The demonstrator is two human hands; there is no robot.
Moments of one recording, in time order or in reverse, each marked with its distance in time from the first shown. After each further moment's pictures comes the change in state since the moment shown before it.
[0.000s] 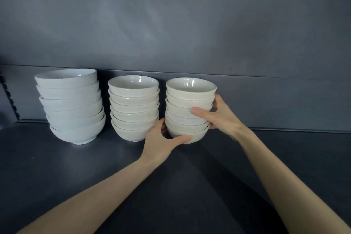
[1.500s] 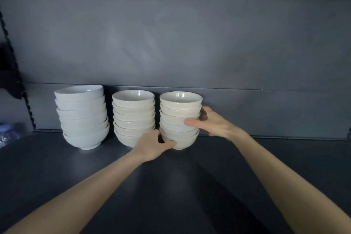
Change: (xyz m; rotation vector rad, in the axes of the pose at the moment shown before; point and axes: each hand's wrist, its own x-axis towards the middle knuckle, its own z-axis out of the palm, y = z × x) left_hand -0.012 0.048 -0.017 0.641 -0.227 -0.127; right_hand -0.022 -0.029 -0.021 -0.277 -0.130 0.097
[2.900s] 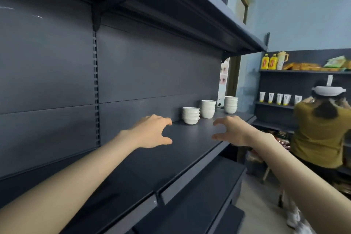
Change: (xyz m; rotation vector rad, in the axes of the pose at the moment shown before) left_hand -0.057 0.582 0.361 0.378 -0.308 1.077; right_hand -0.472 0.230 -0.502 -0.879 0.623 0.749
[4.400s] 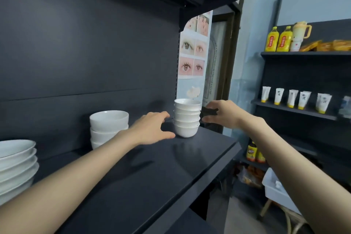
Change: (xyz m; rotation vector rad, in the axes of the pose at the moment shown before) left_hand 0.770 0.181 0.273 -0.214 0.030 -0.132; right_hand 0.596 0.578 0.052 0.125 0.022 -0.125
